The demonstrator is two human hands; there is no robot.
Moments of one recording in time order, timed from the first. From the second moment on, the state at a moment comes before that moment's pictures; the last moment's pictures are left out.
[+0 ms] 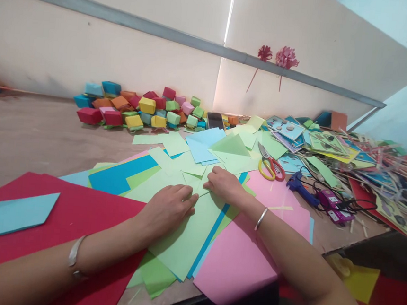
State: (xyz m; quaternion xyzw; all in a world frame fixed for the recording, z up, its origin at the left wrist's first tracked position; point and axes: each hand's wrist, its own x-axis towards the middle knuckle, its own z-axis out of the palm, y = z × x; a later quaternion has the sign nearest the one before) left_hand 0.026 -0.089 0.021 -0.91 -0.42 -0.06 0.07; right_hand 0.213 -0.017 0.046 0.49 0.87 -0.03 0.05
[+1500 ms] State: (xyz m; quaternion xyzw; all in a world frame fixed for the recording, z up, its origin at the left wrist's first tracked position) left_hand 0.022 -0.080 0.020 -0.89 -0.42 -0.18 0.06; right_hand 0.253 -0.001 0.065 0.54 0.84 -0.02 0.02
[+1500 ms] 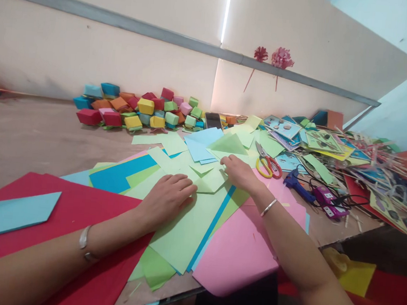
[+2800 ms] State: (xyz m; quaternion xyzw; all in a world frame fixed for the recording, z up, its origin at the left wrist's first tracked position) left_hand 0.026 -0.083 0.021 -0.90 -0.43 -0.10 0.02; right_hand 0.239 0.014 0.021 0.38 0.87 -0.14 -0.26
